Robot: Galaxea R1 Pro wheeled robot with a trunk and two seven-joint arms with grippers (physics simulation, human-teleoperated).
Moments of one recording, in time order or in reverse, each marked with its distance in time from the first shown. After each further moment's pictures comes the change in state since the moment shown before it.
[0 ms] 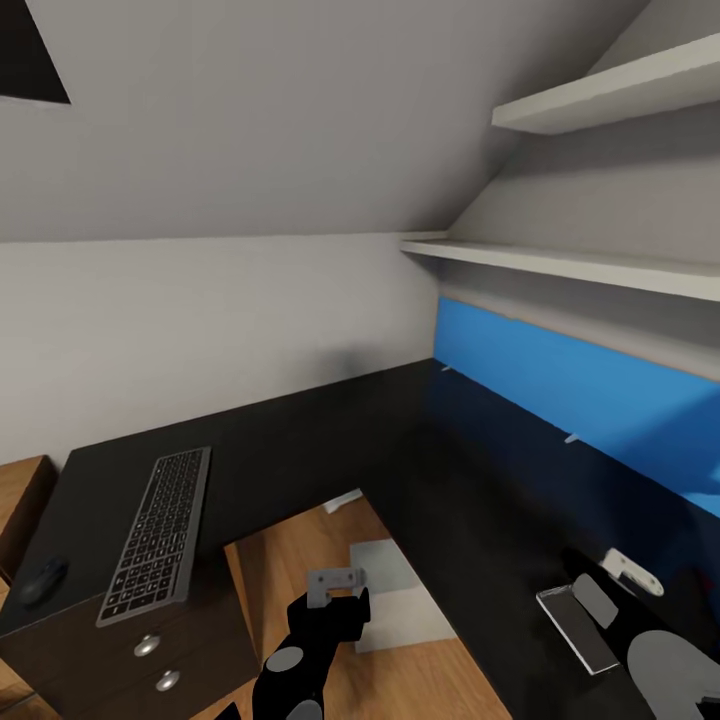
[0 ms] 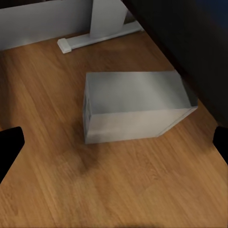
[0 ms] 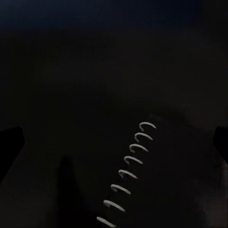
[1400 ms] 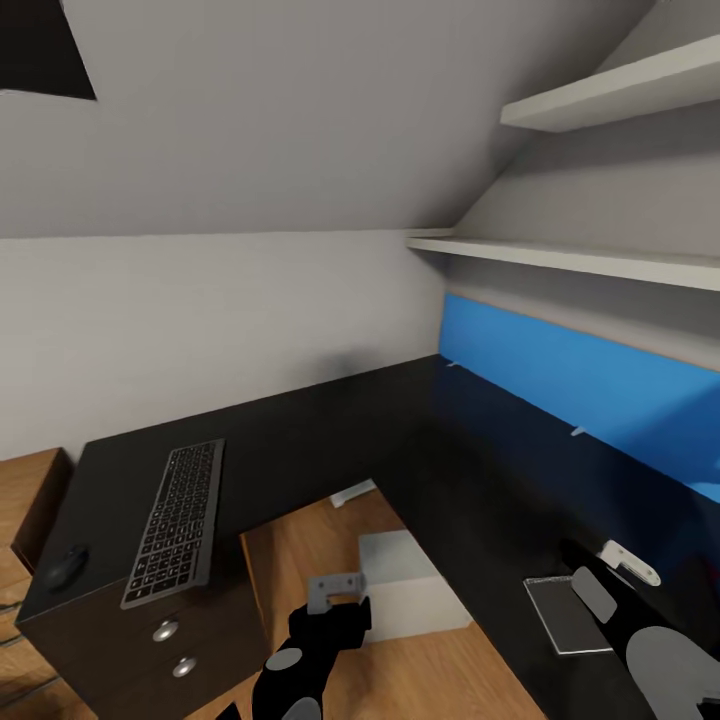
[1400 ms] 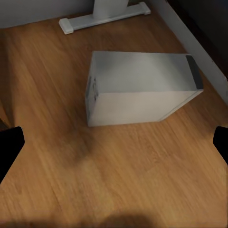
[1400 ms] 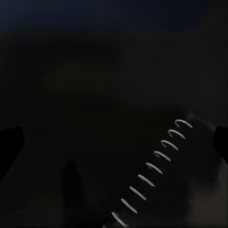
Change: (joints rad) left arm 0.000 0.002 0.001 0.020 0.061 0.002 -0.007; right arm 0.000 0.002 -0.001 -0.041 -0.007 0.001 0.002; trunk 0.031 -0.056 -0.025
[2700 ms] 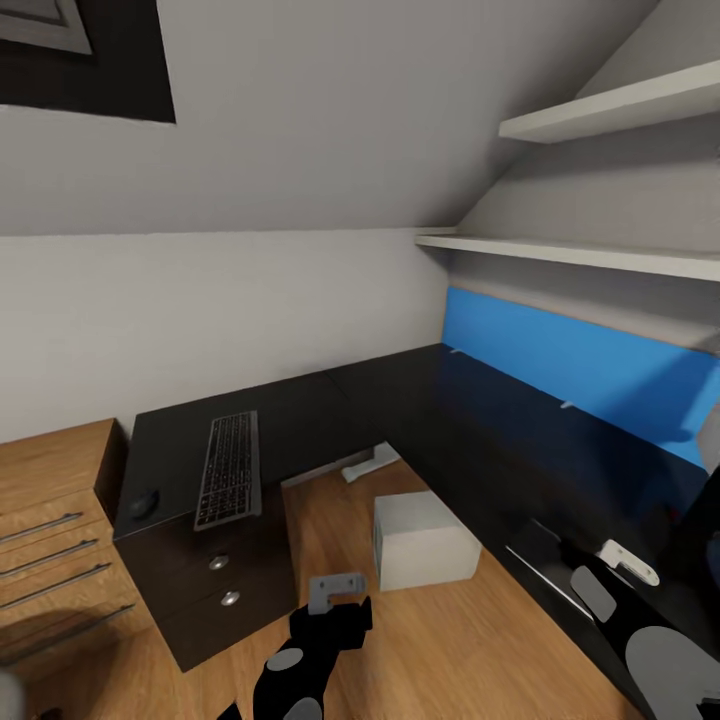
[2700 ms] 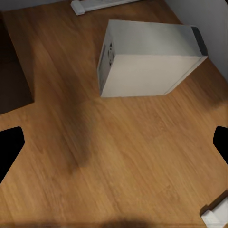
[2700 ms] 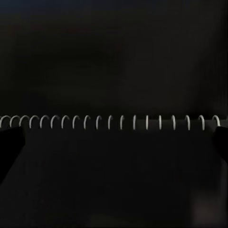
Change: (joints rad) left arm 0.000 -0.002 -0.002 0.000 -0.001 0.000 0.001; right arm 0.000 0.002 0.001 -0.005 -0.010 0.001 0.003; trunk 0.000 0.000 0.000
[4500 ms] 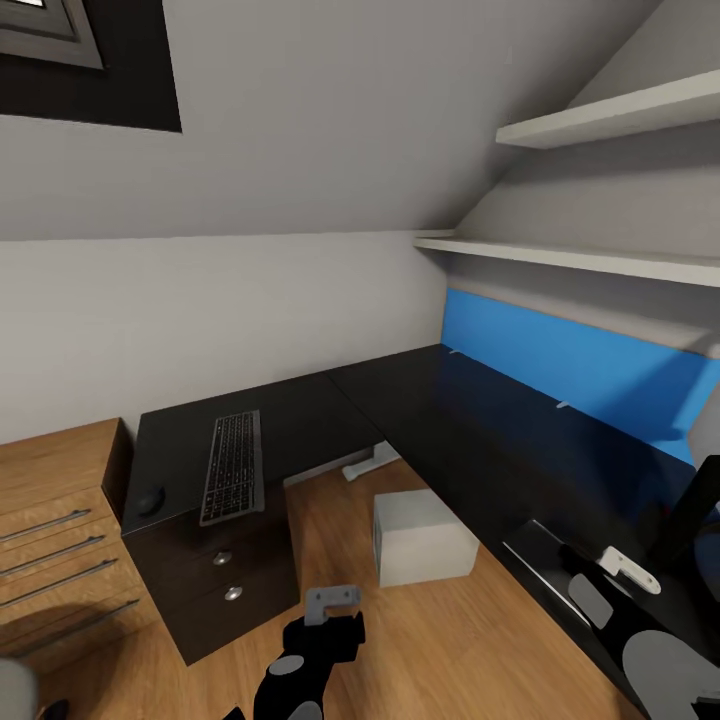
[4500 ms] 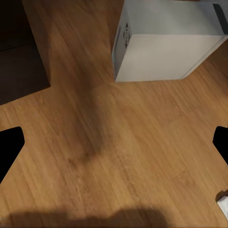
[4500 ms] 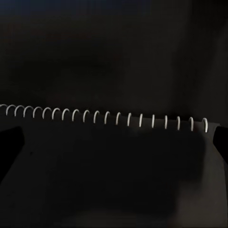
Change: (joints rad) left arm 0.000 -0.004 0.003 0.091 -0.004 0.000 -0.001; right arm 0.001 0.009 0.003 0.046 0.008 -0.060 -0.005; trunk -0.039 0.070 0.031
